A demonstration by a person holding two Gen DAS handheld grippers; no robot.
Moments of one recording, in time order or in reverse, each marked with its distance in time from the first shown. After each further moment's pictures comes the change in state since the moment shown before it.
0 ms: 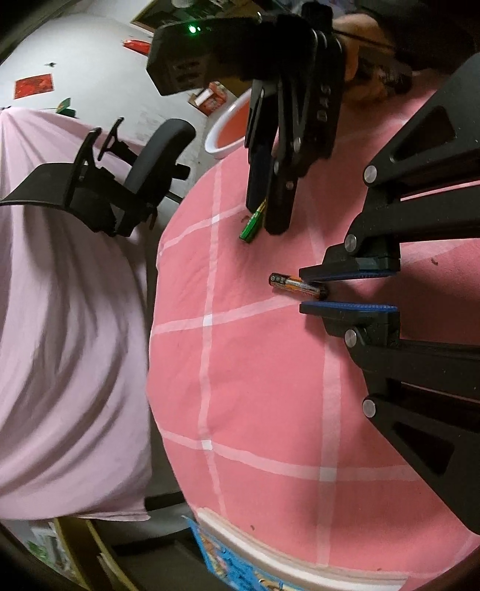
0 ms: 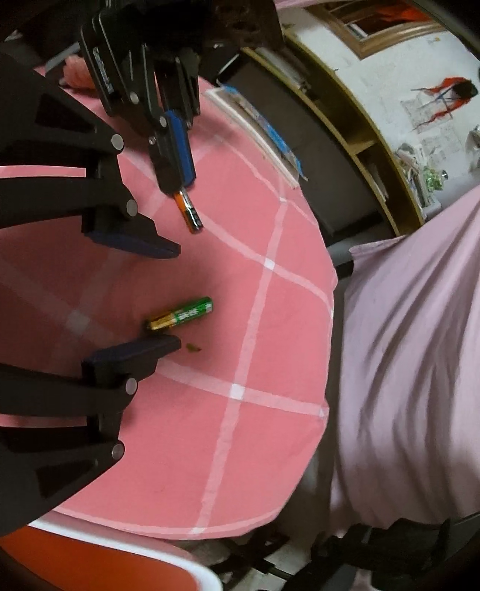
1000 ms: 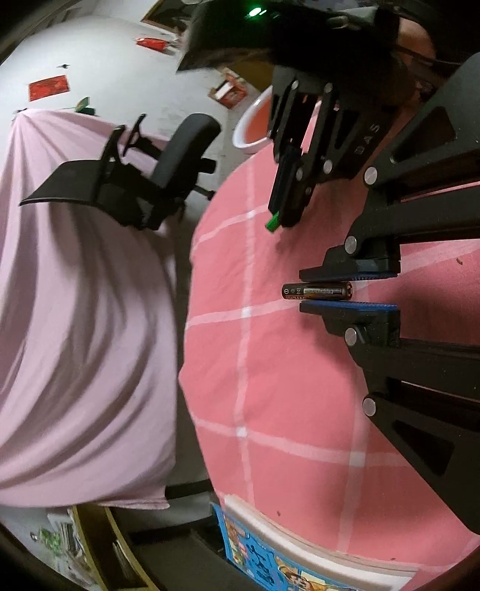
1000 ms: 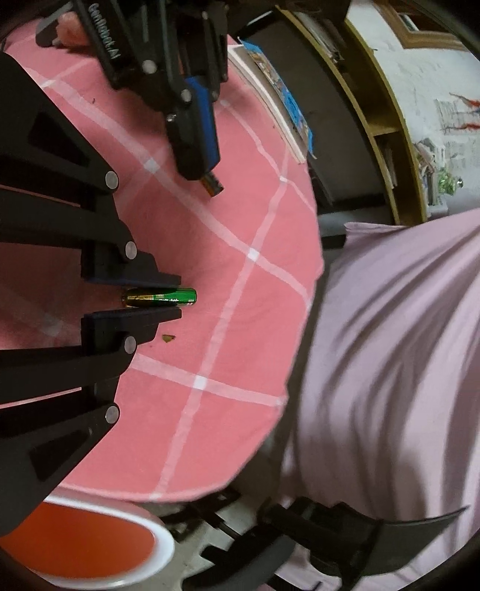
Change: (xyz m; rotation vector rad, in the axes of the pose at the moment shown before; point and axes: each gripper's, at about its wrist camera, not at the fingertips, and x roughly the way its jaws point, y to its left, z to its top) left arm -0.015 -0.002 0.003 -0.007 -0.132 0.044; right arm -0.010 0.035 -0.006 -0.154 -0.123 -0.244
